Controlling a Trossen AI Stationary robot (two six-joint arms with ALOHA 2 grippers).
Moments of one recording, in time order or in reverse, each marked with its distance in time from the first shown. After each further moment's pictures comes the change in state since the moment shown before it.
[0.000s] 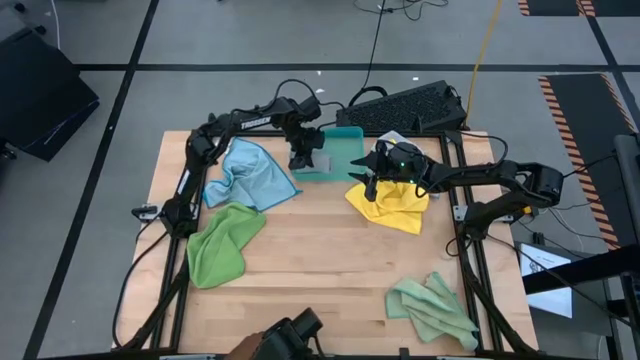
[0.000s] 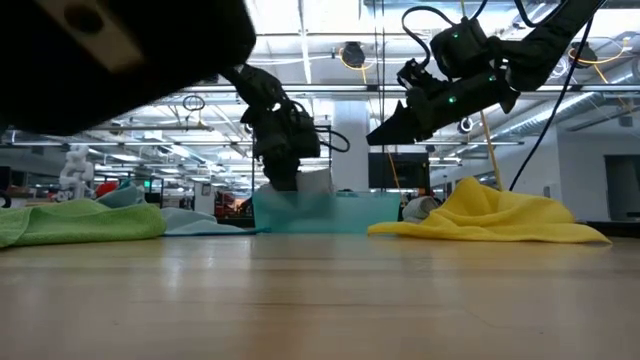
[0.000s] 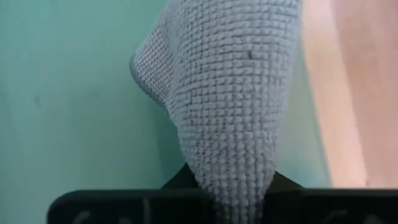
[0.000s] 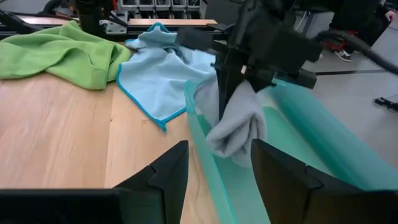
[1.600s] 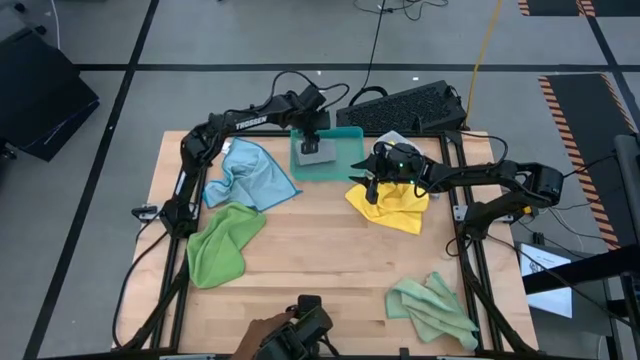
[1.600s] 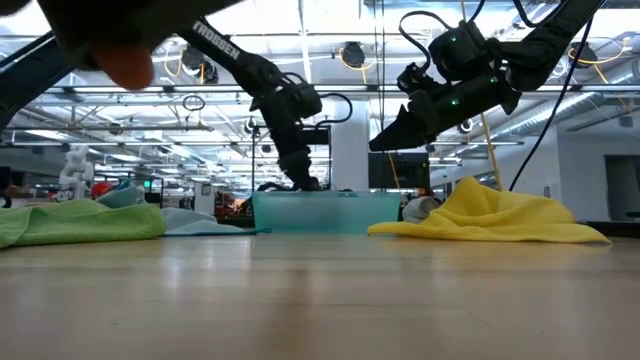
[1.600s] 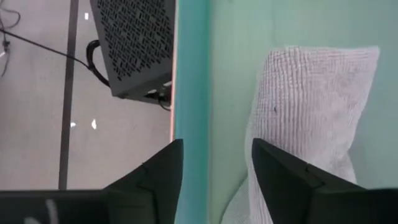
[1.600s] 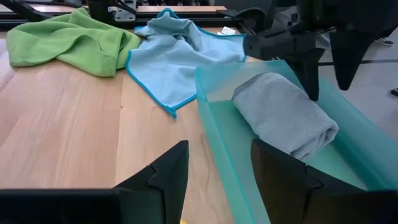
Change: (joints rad) left arm -0.021 -0.067 -0.012 0.358 -0.469 -0.098; right arm 0.000 0.000 0.000 -0.050 -0.030 0.000
